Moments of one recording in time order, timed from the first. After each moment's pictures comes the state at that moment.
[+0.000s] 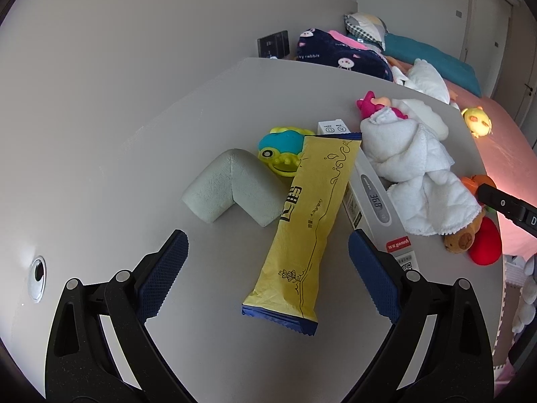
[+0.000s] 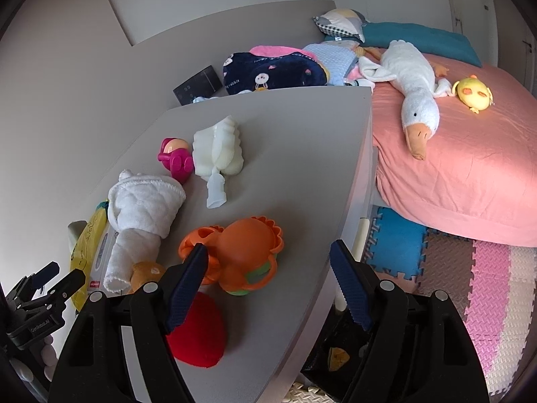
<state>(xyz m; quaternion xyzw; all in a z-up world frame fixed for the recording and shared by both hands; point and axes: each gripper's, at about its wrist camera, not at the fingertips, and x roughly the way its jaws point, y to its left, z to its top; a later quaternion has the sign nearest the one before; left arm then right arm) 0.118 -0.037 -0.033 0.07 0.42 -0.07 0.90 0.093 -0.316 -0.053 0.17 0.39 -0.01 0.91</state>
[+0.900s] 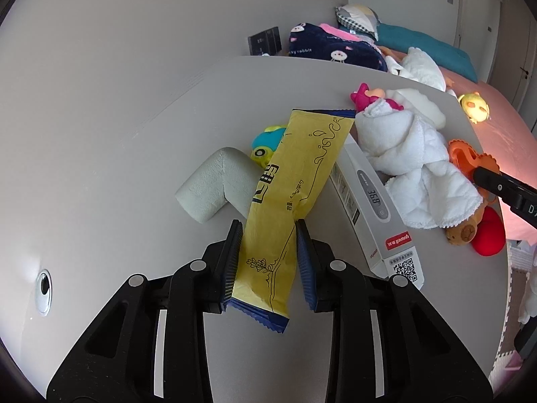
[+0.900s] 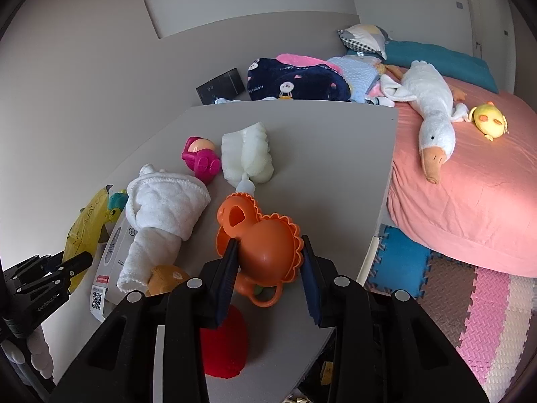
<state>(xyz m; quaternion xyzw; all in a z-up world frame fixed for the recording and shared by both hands) 0.119 -0.044 -0.029 0.09 0.42 -0.08 0.90 0.092 -0.300 -0.043 0.14 0.37 0.02 0.92</state>
